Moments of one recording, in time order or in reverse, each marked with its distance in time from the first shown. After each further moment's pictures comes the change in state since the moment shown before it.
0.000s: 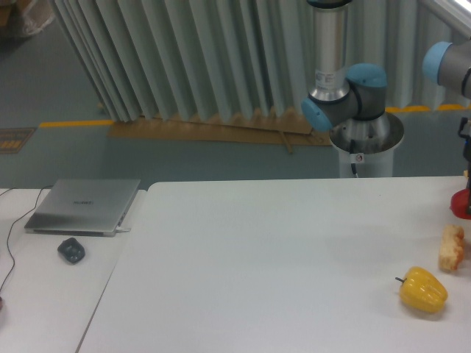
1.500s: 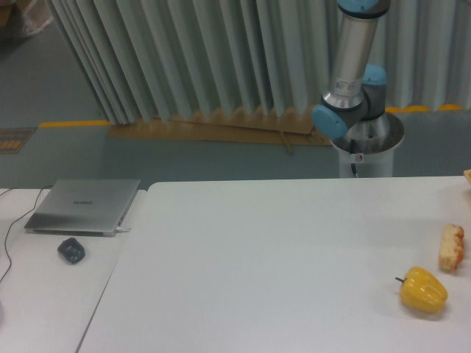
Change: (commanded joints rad) arm 0.201 -0.143 0.109 0.009 0.000 0.306
